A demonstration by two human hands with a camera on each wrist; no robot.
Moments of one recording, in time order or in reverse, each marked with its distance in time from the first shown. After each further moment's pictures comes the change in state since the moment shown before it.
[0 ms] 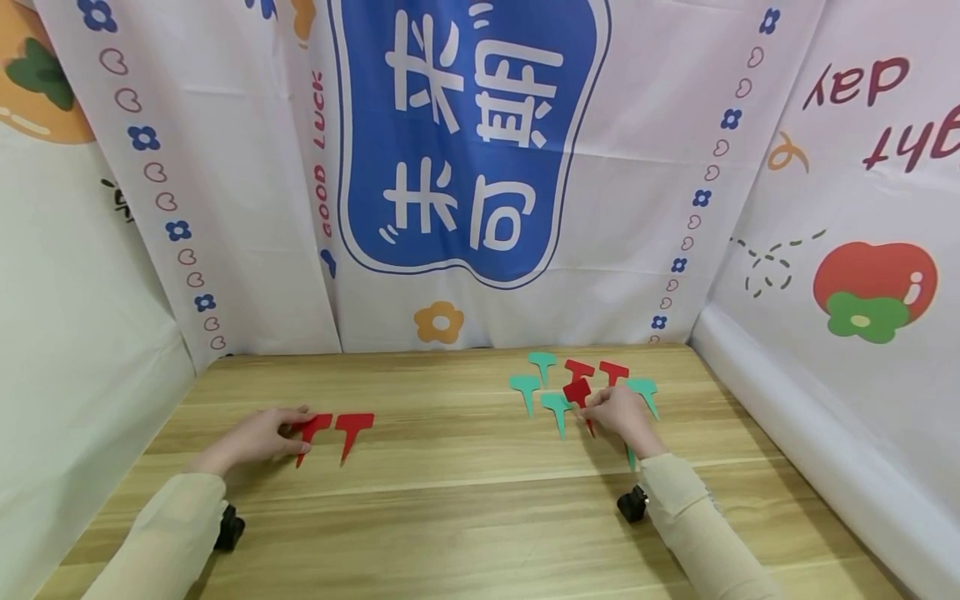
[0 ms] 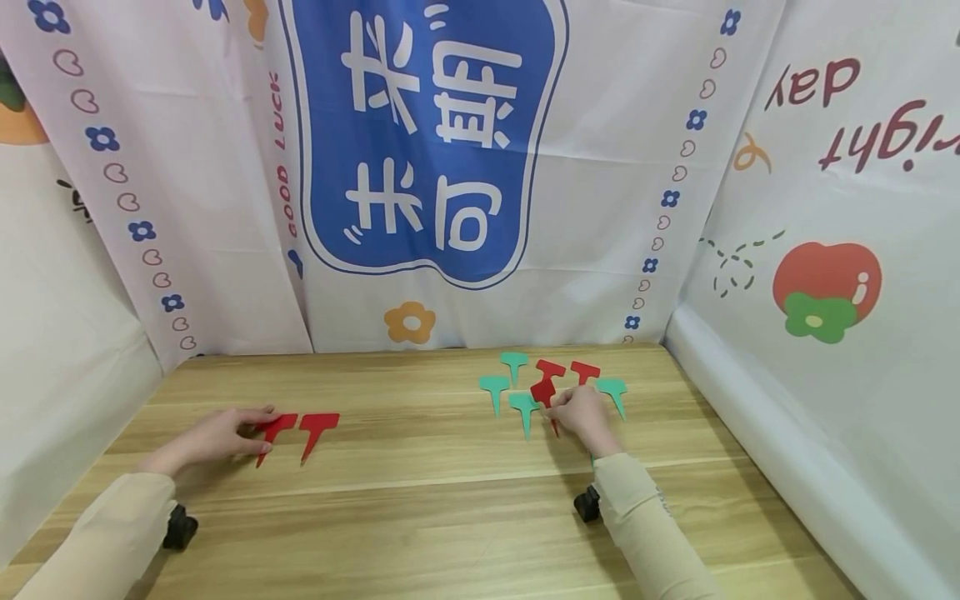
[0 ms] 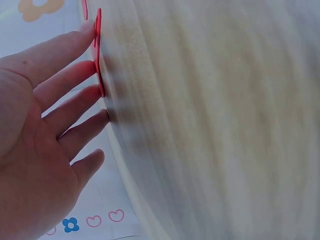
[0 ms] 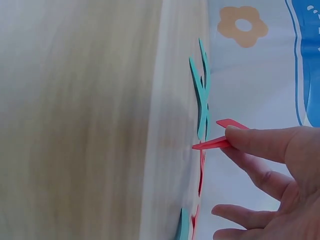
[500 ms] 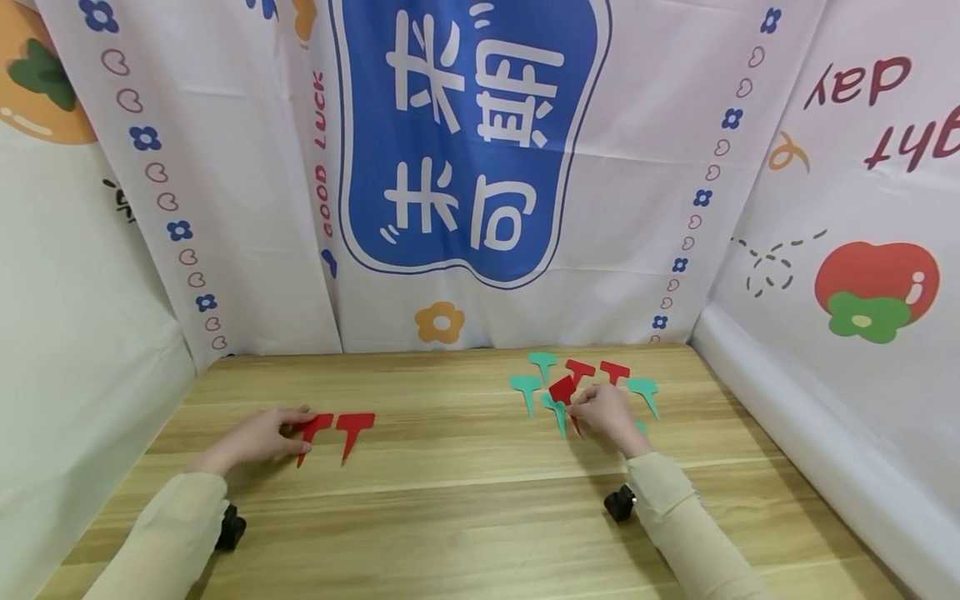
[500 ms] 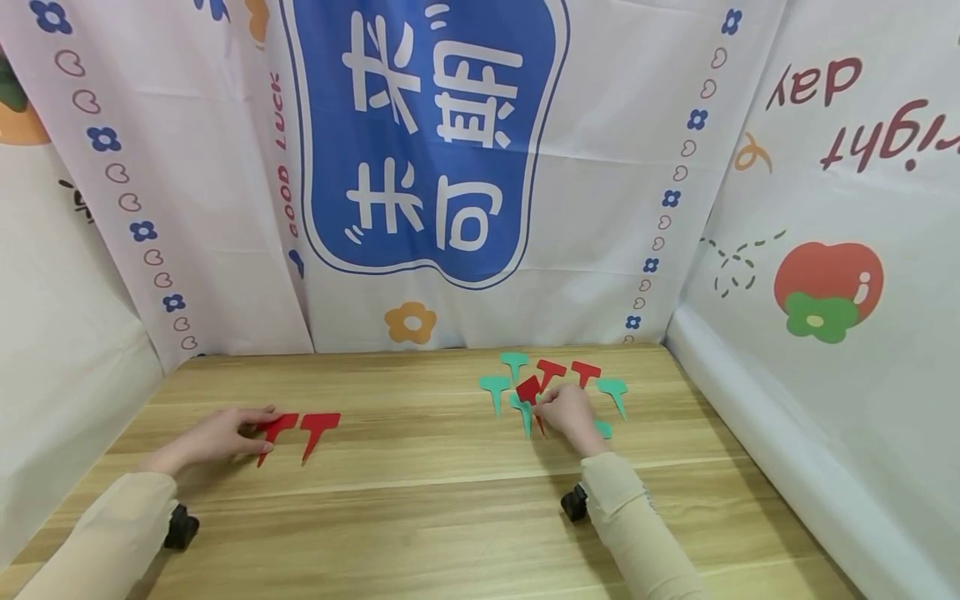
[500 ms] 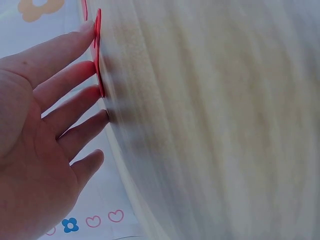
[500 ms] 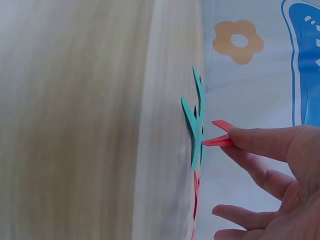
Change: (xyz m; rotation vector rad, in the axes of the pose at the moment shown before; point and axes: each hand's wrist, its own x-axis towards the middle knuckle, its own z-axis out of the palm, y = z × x) left_hand 0.000 0.001 0.000 0.001 -0.001 -0.010; right_hand -0.003 -0.017 0.012 0.096 -0.004 -0.052
